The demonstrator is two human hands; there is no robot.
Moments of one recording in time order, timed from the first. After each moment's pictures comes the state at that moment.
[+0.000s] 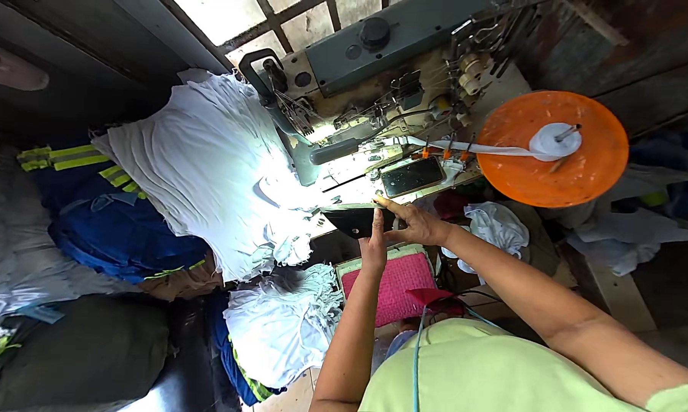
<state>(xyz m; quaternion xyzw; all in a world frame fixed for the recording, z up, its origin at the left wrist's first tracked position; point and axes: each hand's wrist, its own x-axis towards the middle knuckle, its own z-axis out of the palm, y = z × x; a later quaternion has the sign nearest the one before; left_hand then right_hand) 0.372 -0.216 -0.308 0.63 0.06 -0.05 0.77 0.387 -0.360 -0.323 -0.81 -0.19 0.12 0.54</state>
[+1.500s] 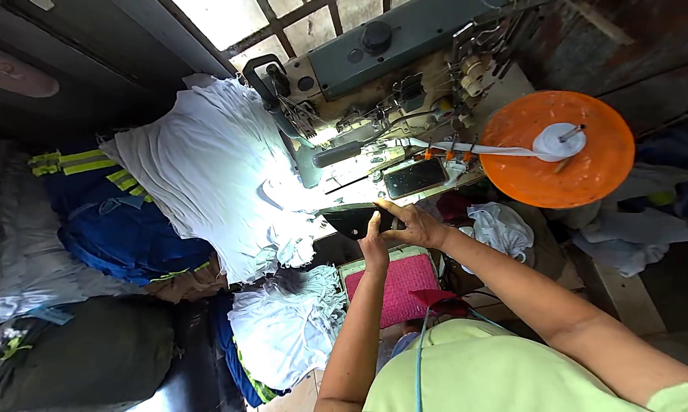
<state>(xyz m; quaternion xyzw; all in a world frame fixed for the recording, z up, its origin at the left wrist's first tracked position) 0.378 -0.227 -0.301 0.58 0.18 0.00 0.79 0.387 -0.351 -0.331 -0.85 -0.19 0.05 0.49</state>
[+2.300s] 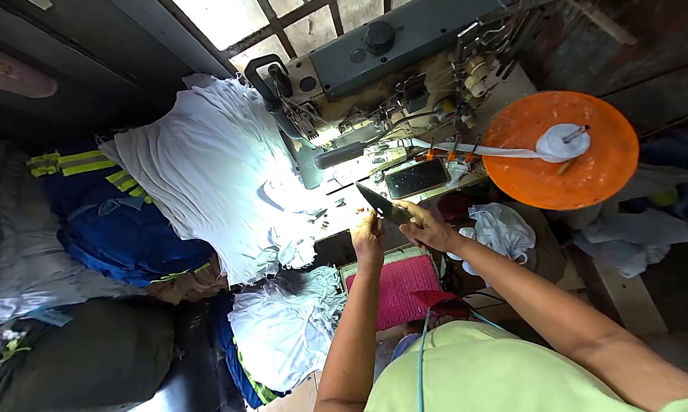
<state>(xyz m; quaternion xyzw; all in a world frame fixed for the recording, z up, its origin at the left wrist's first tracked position) 0.395 -0.207 -0.318 0.53 0.10 -0.07 0.84 0.368 -0.366 -0.329 -0.70 -0.03 0.21 0.69</state>
